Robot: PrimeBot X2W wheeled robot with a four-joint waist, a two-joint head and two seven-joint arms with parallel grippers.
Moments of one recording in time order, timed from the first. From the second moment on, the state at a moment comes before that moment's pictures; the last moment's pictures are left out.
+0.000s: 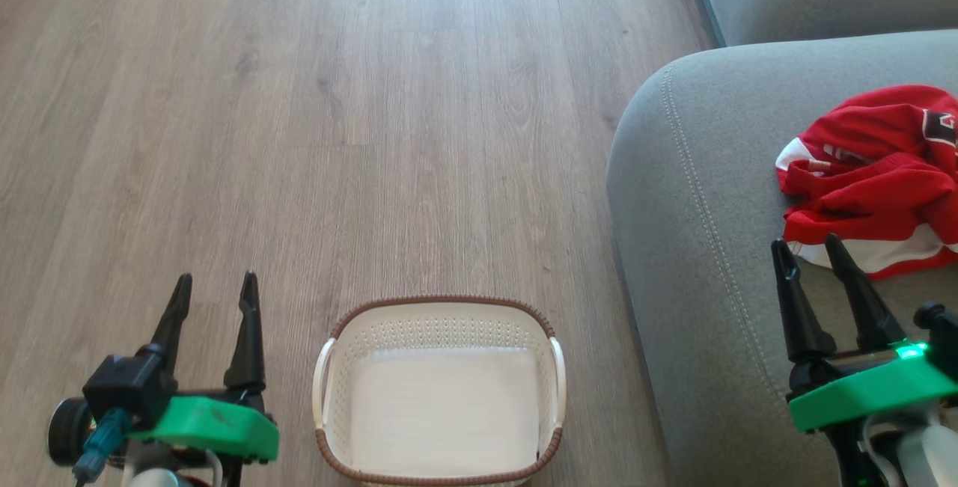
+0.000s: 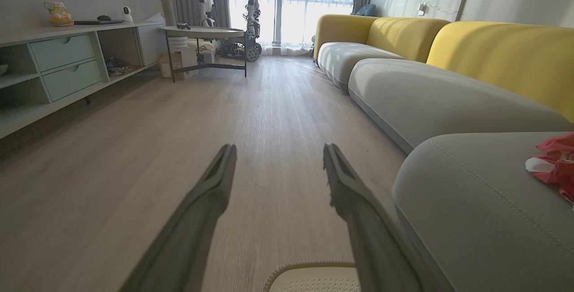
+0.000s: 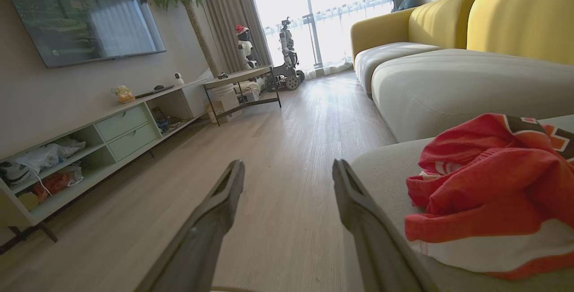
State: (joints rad) left arm 0.03 0.36 -0.34 -0.01 -0.46 0.26 -0.25; right arm 0.03 -0.26 0.06 0.03 0.53 0.12 -0.20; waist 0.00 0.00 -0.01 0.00
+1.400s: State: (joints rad) left arm 0.07 0.21 -0.18 0.09 -0.35 0.08 -0.25; right arm 0.04 -0.24 0.07 0.03 0.48 0.12 -0.20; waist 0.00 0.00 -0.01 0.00
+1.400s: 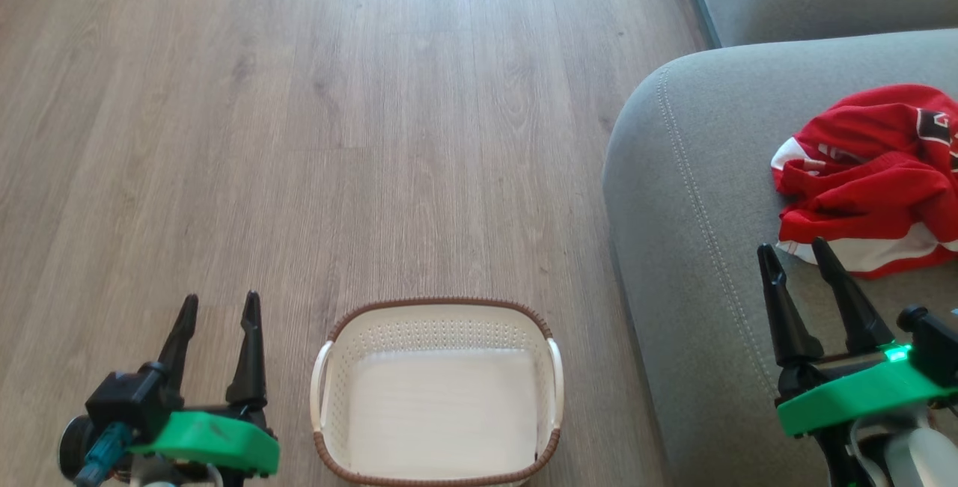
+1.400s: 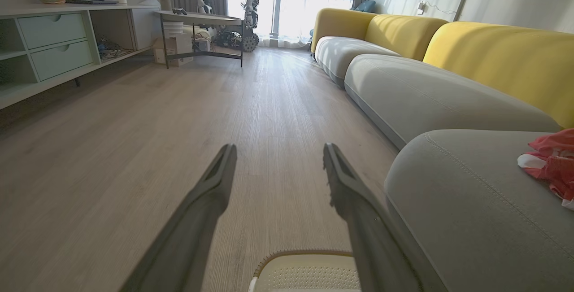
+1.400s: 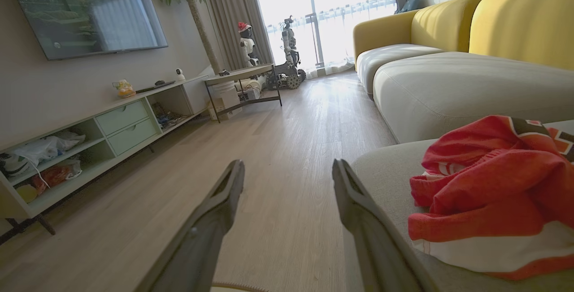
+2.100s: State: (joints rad) left arm 0.12 0.18 -0.18 0.20 -0.43 0.05 -0.22; right arm 0.09 -0.20 0.09 0.14 0.56 0.12 -0.18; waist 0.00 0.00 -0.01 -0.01
